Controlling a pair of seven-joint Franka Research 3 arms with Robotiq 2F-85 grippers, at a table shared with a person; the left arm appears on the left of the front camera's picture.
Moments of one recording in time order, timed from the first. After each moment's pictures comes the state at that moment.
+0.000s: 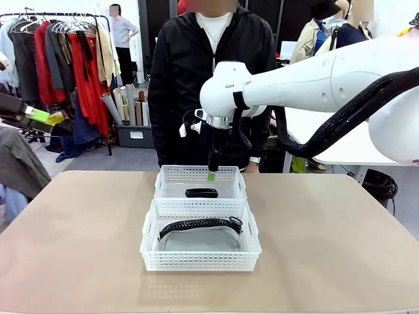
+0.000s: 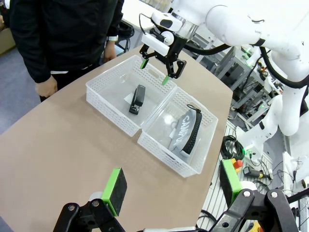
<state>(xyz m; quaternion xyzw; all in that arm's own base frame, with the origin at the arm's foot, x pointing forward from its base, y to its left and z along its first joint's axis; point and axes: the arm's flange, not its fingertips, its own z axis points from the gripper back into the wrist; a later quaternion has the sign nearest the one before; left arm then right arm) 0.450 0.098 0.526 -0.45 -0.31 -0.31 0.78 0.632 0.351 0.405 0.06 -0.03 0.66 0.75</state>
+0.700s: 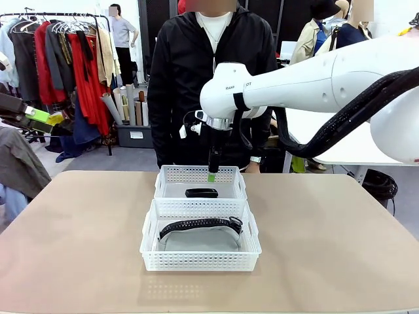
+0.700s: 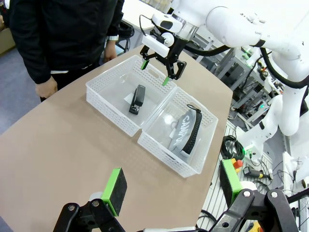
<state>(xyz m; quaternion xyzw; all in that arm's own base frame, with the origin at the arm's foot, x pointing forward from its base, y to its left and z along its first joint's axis) 0.450 0.098 0.526 -0.45 -0.31 -0.31 0.78 0.630 0.351 0.401 0.06 -0.03 0.66 0.75</state>
